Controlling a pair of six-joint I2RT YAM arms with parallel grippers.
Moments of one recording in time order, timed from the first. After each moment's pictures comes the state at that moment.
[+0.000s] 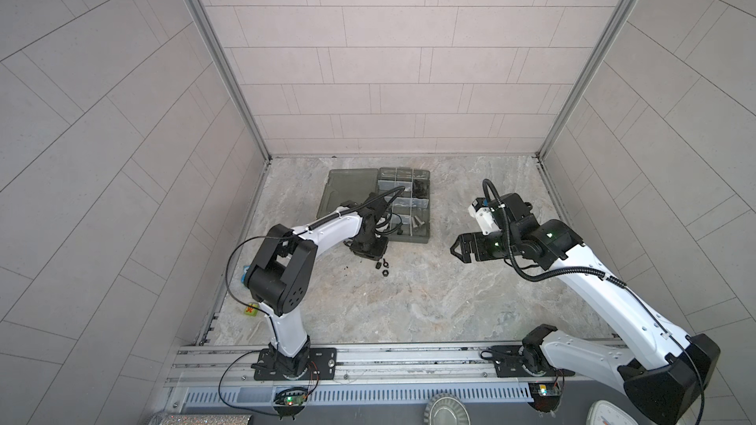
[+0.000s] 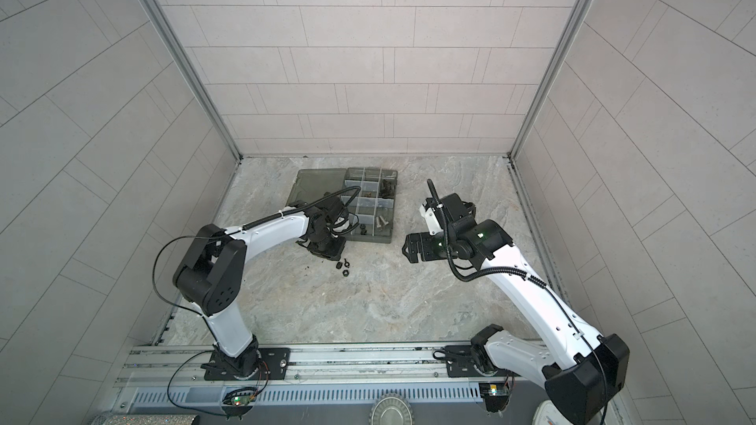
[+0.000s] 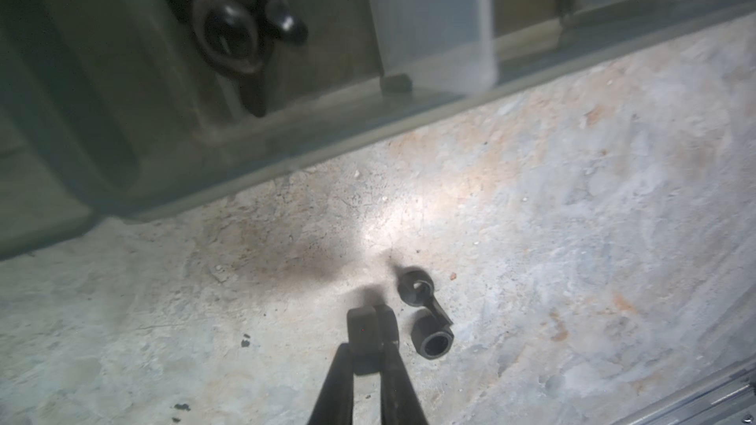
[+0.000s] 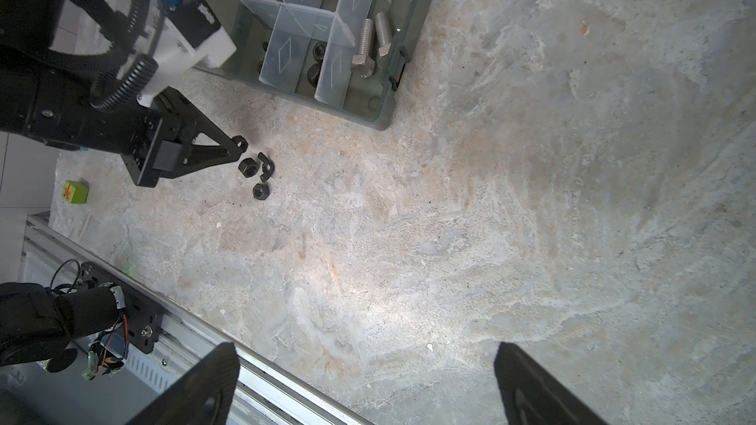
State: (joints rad) left arm -0.53 1.78 1.21 -0.86 0.19 -0.19; right arm 0.46 1.10 1.09 -0.99 -0.19 0.36
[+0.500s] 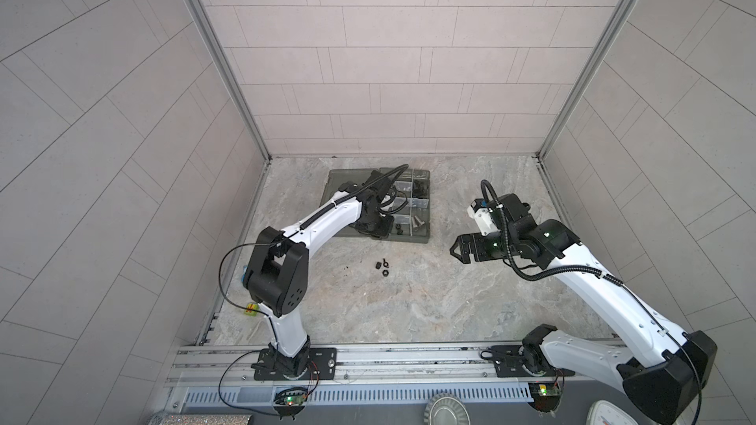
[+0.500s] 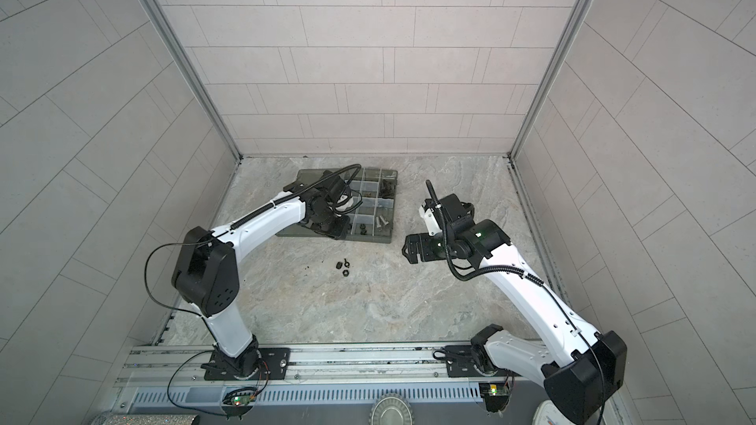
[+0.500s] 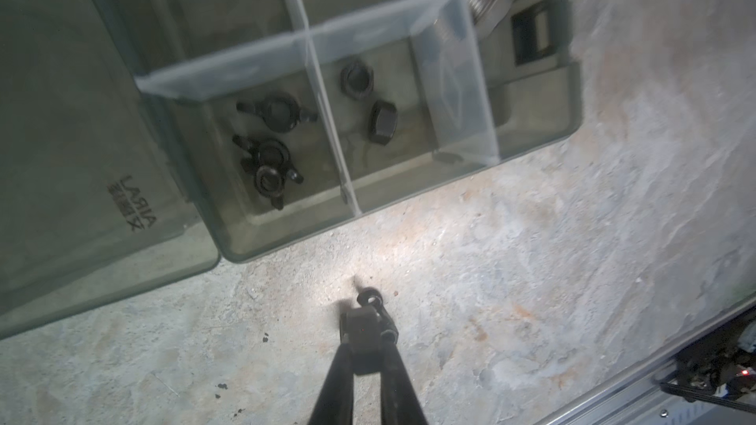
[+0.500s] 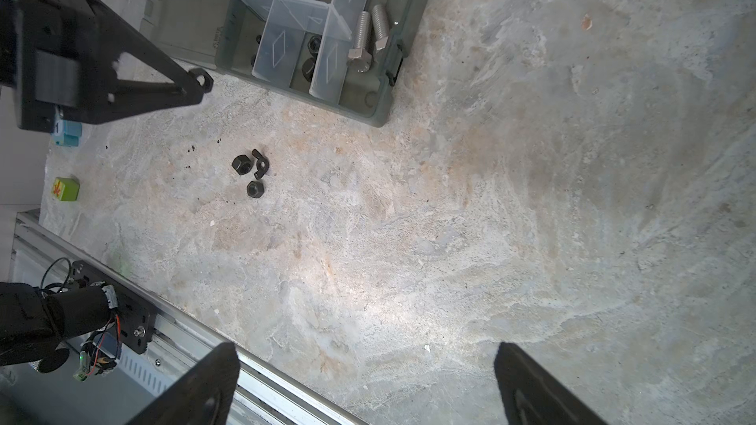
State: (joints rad) left arm -0.53 1.78 1.48 -0.98 0.19 -0.19; right arm 0.46 1.11 1.08 -0.98 -0.19 0.35
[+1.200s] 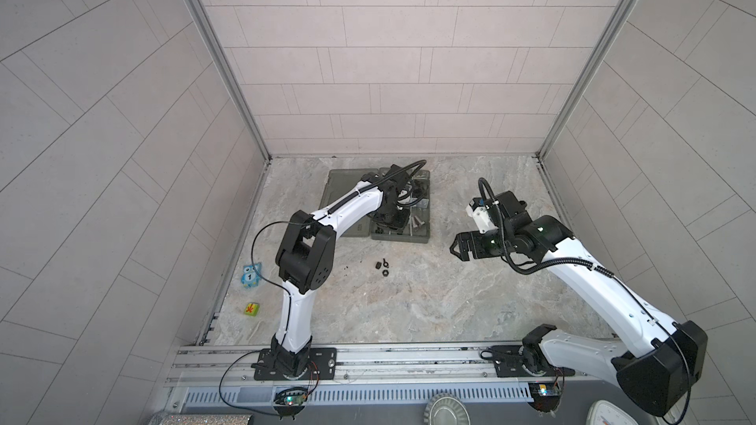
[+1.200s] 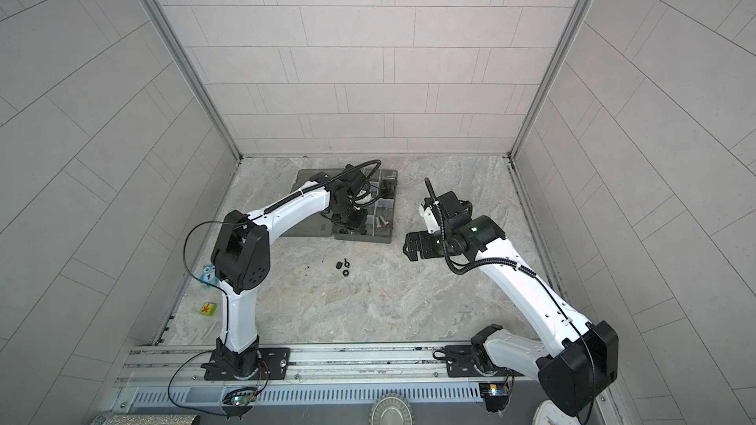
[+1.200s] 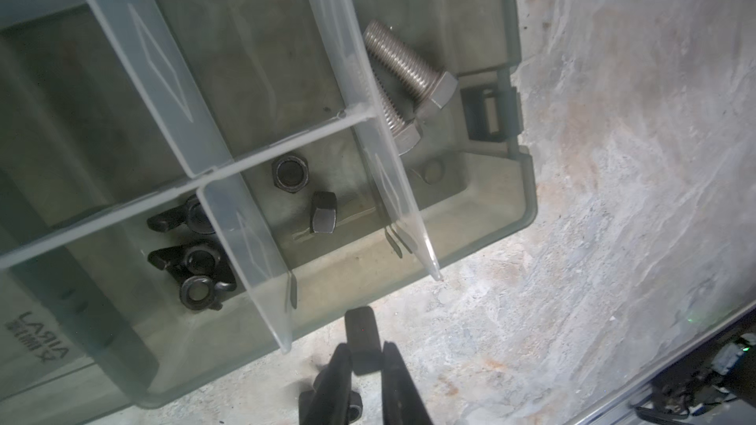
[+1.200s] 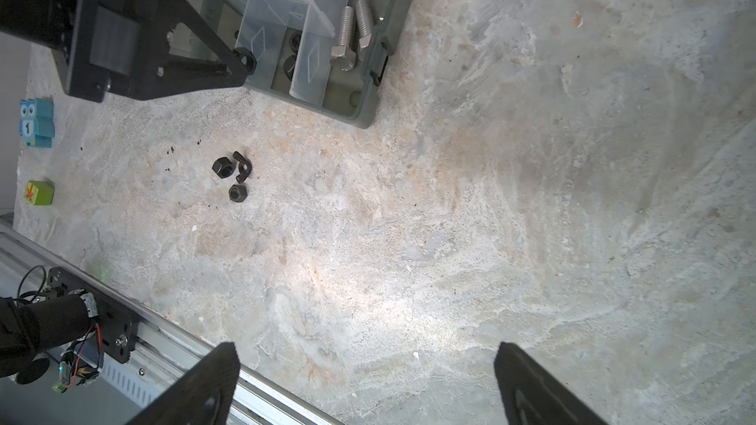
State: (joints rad) left arm -0.57 2.03 1.70 -1.02 0.23 -0.19; right arm 0.43 1.16 1.08 -0.97 -0.18 0.32
